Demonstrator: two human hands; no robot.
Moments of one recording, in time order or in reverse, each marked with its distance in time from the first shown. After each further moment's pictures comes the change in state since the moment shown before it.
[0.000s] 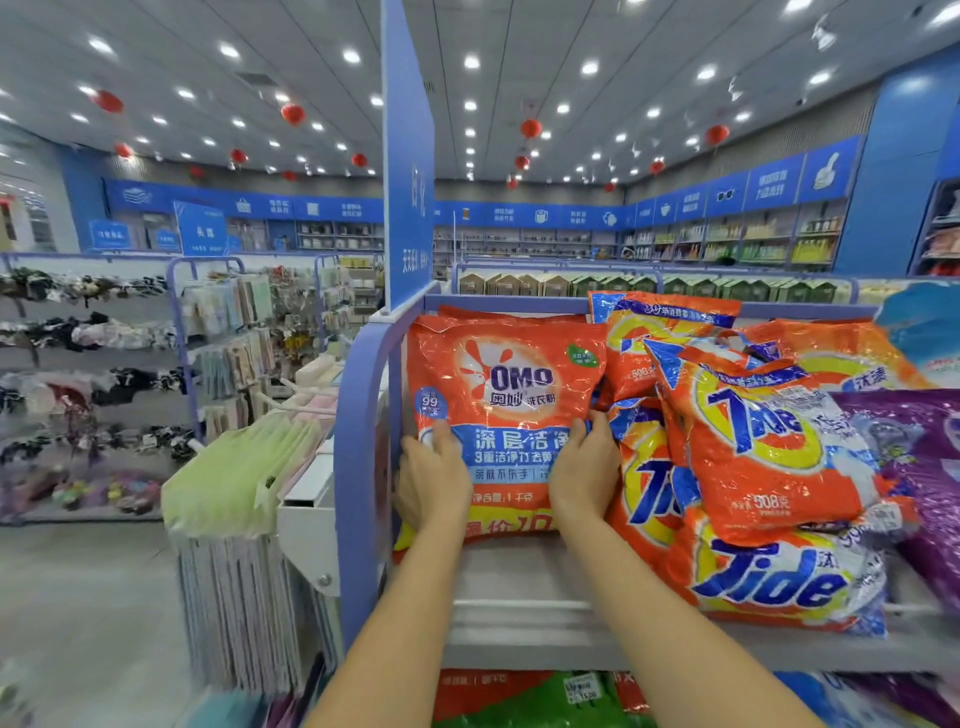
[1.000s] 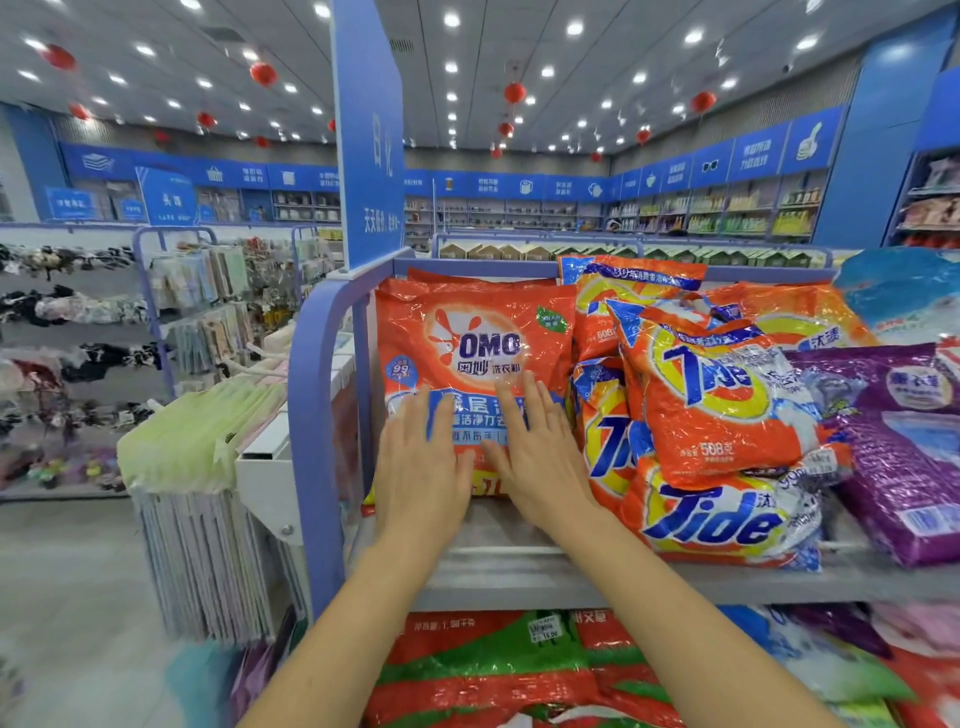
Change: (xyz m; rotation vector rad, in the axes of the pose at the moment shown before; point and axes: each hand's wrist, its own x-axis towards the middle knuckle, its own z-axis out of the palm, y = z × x) left_hand -0.050 -0.016 -0.026 0.475 -0.059 0.772; right_hand -0.021 0.023 -0.031 -0.750 -0.483 -0.683
